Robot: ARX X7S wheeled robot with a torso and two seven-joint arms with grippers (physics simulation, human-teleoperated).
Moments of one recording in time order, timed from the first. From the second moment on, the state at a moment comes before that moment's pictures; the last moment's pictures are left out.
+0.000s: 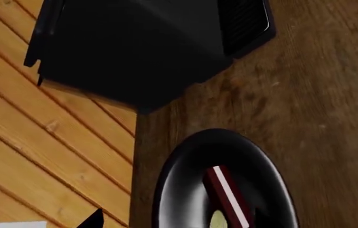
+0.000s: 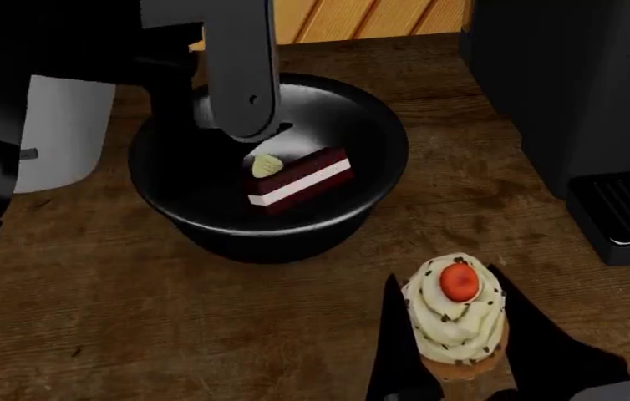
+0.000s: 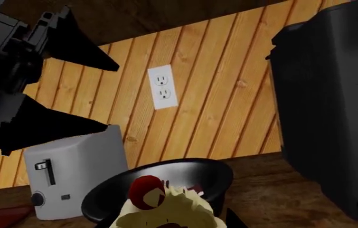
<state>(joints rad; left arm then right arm) -1.55 -0.12 0.74 -0.09 0.41 -0.88 1.30 0.03 0.40 0.11 -0.84 0.80 0.51 0.16</state>
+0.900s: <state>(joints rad) -1.62 -0.20 0.96 -0.42 0.07 -0.81 1.53 0.05 0.42 0.09 -0.82 0.81 0.50 0.16</state>
